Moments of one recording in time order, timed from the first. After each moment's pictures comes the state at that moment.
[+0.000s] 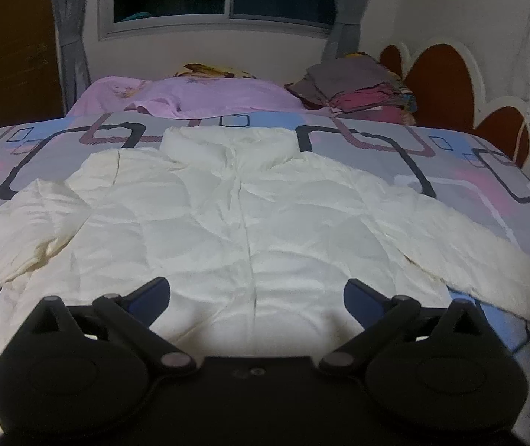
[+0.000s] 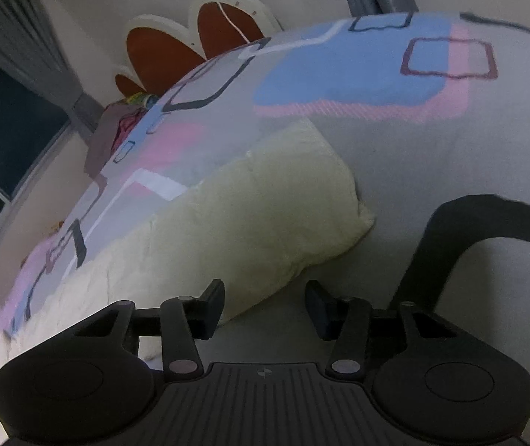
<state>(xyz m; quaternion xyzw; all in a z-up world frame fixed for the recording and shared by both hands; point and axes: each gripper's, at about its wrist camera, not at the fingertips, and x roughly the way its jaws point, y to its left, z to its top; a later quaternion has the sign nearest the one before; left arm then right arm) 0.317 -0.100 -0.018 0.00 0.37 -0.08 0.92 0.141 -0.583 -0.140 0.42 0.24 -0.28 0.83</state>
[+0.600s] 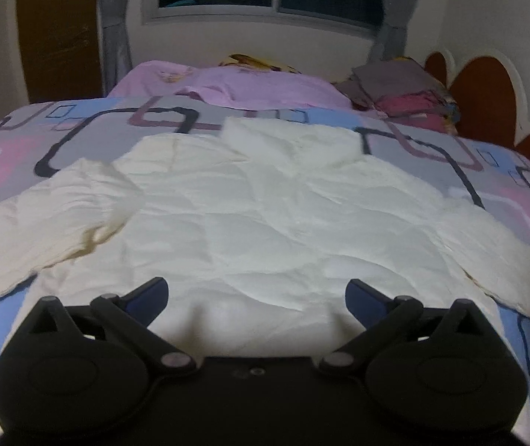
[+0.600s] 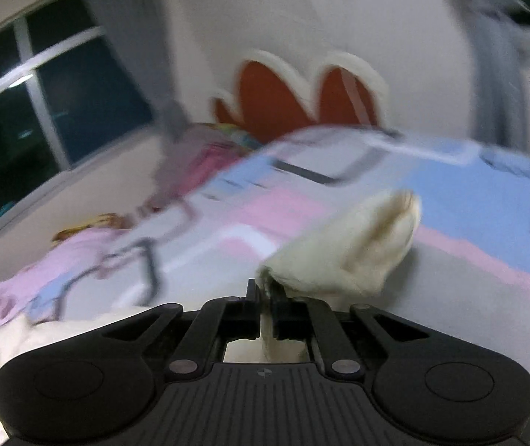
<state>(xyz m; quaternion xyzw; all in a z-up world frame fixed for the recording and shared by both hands) 0.334 -0.048 -0.024 -0.03 0.39 -0.01 0.92 0.230 -0.496 -0.043 0.22 0.18 -0.19 0.94</state>
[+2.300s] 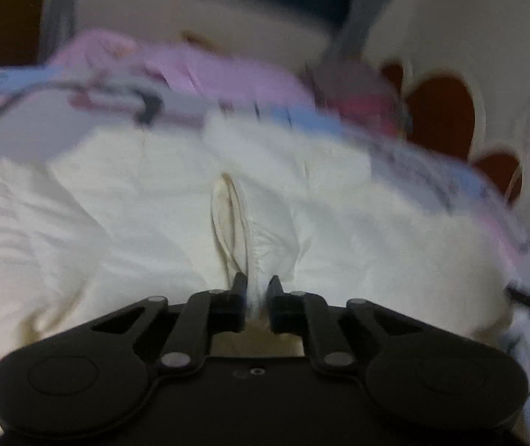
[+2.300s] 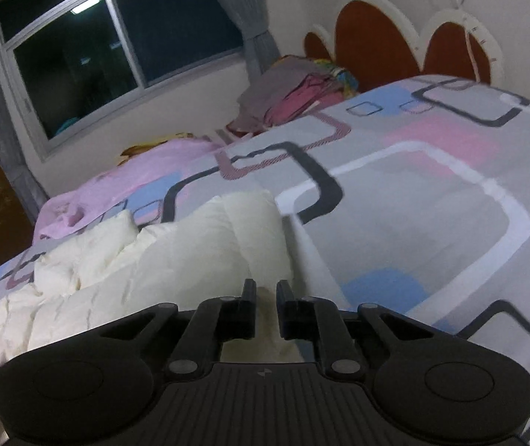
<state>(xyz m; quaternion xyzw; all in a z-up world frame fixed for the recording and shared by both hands) 0.438 0.031 -0.068 -0.11 0.38 -0.14 0.91 0.325 -0.353 -0.079 0.21 0.29 -0.08 0.93</state>
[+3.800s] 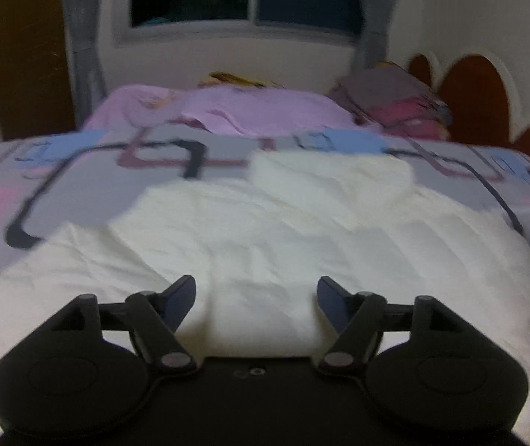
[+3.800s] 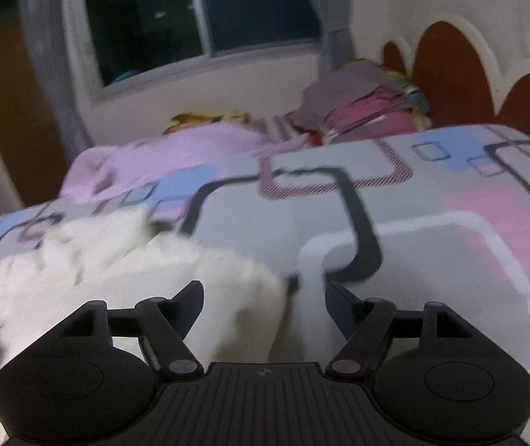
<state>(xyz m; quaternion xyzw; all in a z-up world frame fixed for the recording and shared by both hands) 0.423 0.010 -0.051 0.01 0.36 -0.08 0.93 0.365 -0.377 -0.061 0.11 0.32 0.02 0.94</state>
